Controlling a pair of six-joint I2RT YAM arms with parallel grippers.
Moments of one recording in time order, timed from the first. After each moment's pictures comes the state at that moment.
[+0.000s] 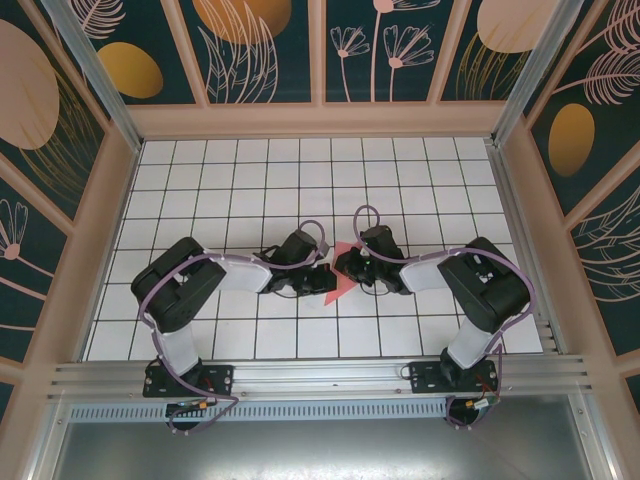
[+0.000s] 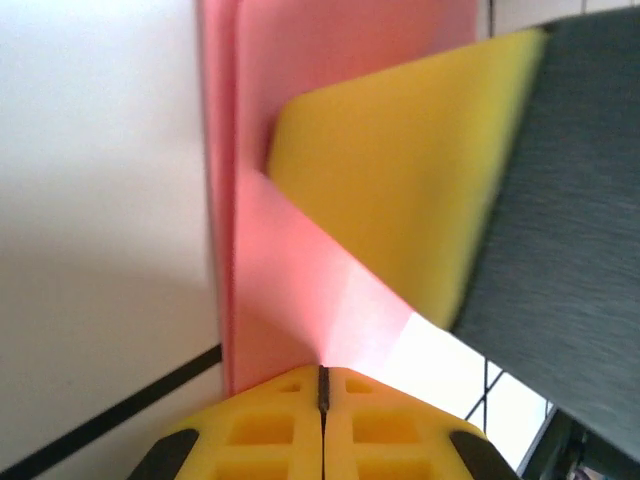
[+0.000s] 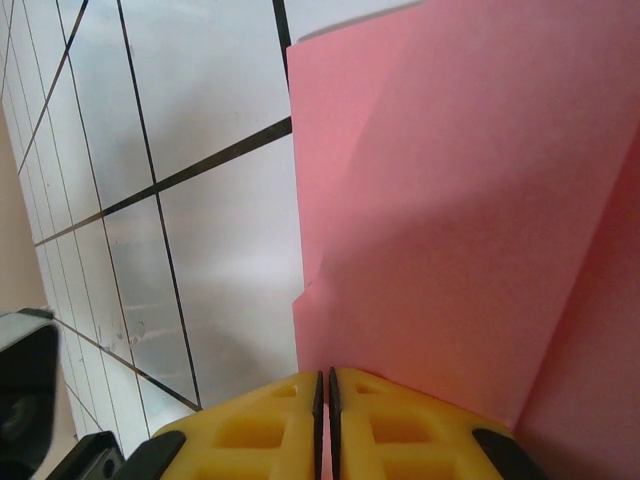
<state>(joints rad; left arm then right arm) -0.79 1.83 0.80 0.16 0.47 -0.88 0.62 1.70 0.58 0.36 -0.35 1.04</state>
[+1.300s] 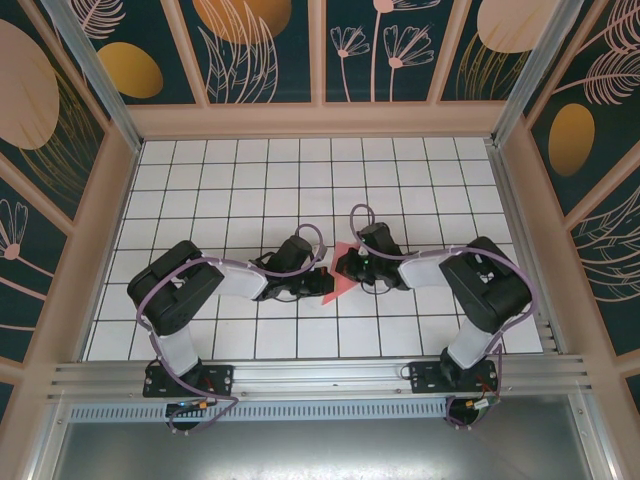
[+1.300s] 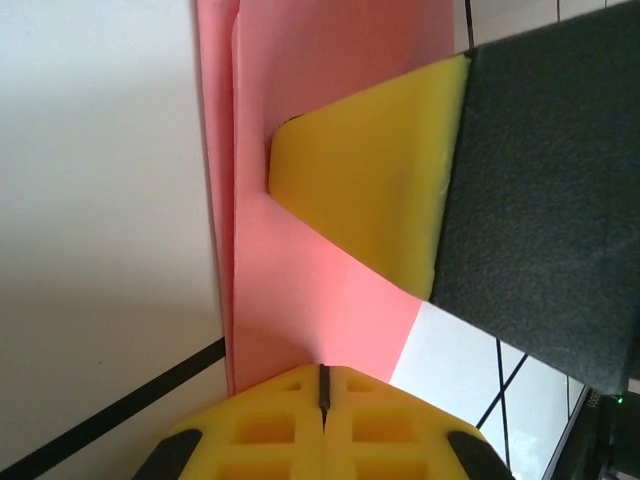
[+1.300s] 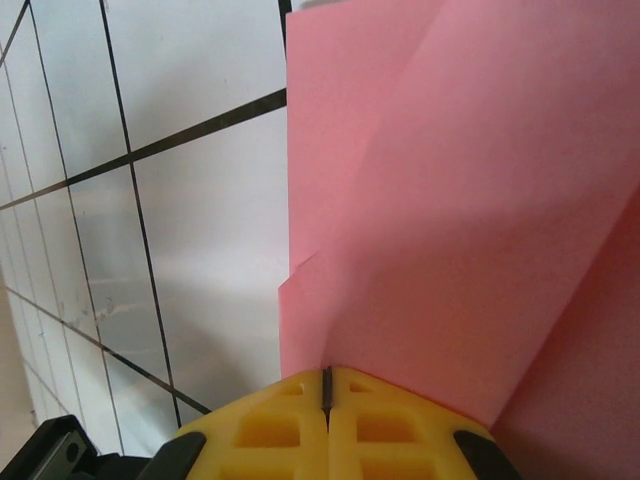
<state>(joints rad) -0.80 1.80 0.71 0.27 0.43 -0.84 0.61 1.70 0.63 0.24 -0.38 0.94</state>
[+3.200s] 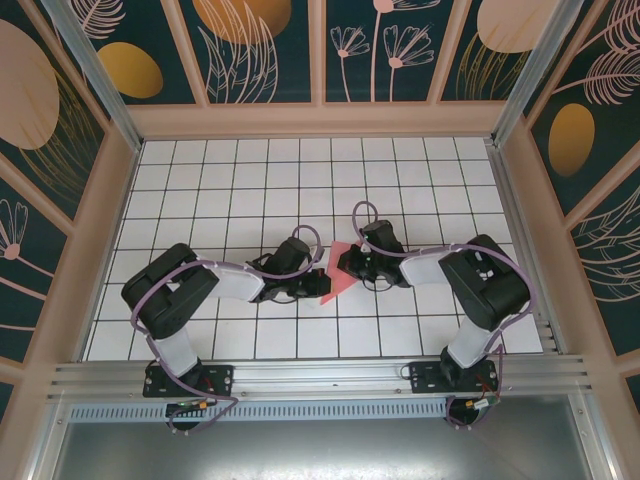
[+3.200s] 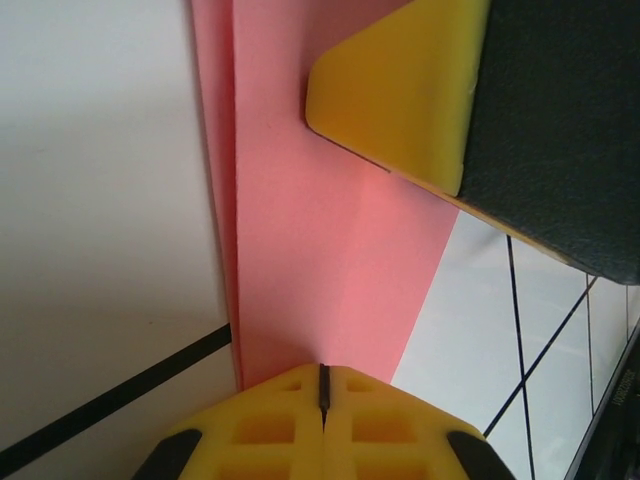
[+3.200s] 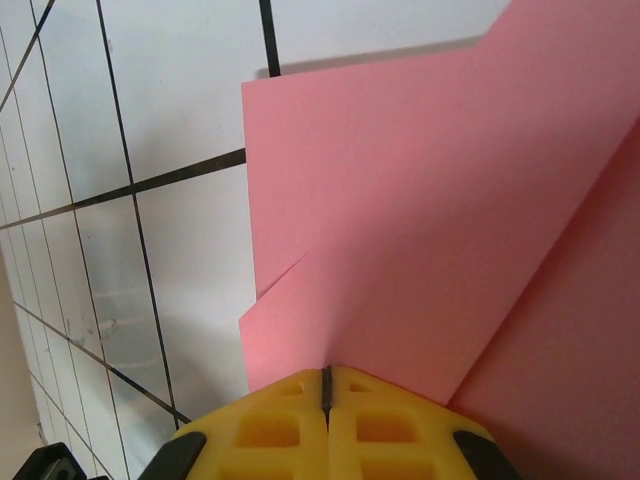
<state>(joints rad) -0.80 1.76 0.69 0.23 0.39 -0.81 0.59 1.71 0.63 0.25 -0.37 0.94</state>
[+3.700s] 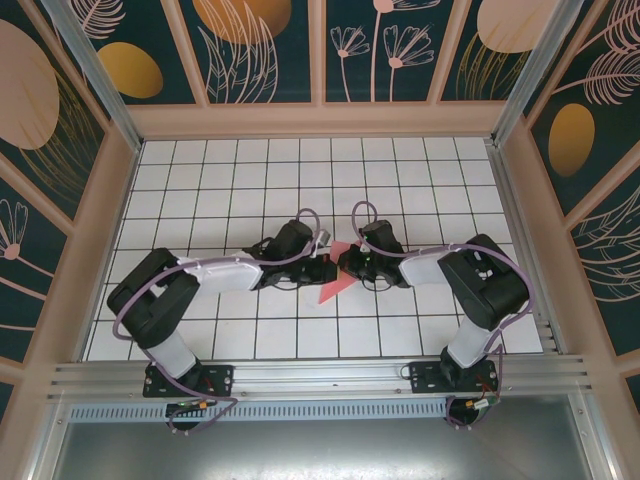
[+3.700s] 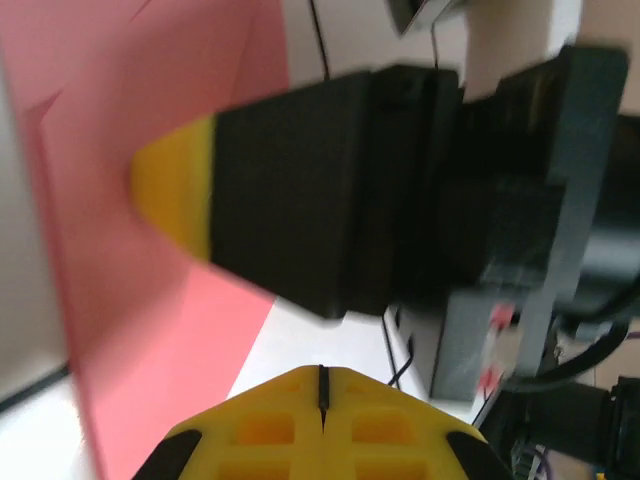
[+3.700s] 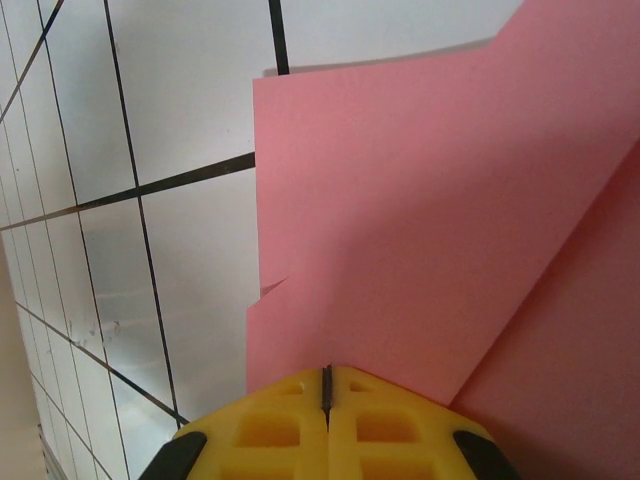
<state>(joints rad) -0.79 1.70 0.84 0.08 0.47 -0.82 0.59 1.71 0.63 0.27 -0.37 0.94</state>
